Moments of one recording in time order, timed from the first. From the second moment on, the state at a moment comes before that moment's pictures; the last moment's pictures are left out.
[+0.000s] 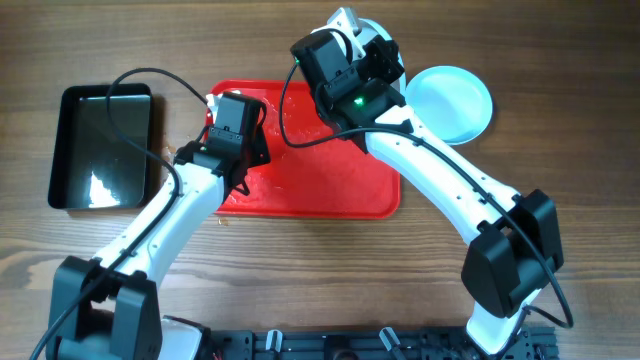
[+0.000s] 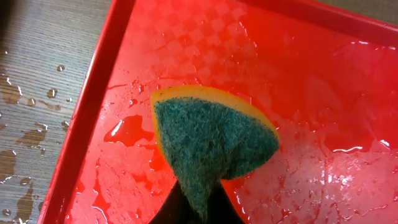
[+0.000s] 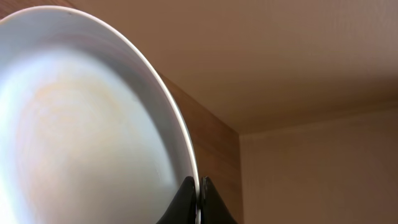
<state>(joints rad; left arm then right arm) -0.32 1.55 0.98 -0.45 -0.20 -0.49 0.65 1.92 1.66 -0.56 1.09 -0.36</state>
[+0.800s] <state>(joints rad) -0.32 1.61 0.98 -0.44 -0.18 -0.49 0.54 1.92 1.66 -0.75 0.77 0.01</state>
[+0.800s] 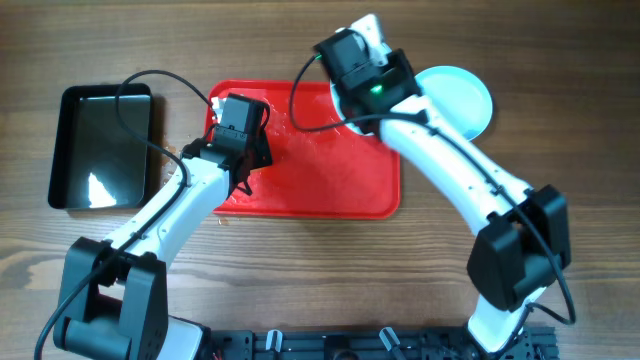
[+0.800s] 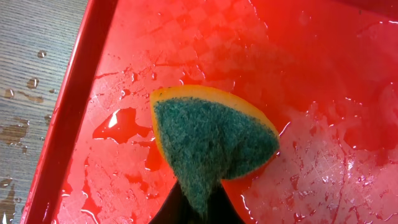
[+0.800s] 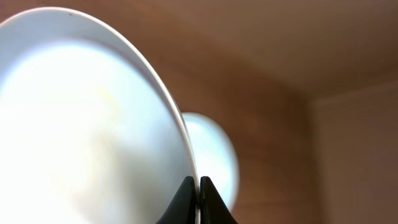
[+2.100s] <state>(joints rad) -0.32 1.62 0.98 -0.40 -0.17 -0.49 -0.22 1.92 1.38 -0.59 -0.32 0.37</state>
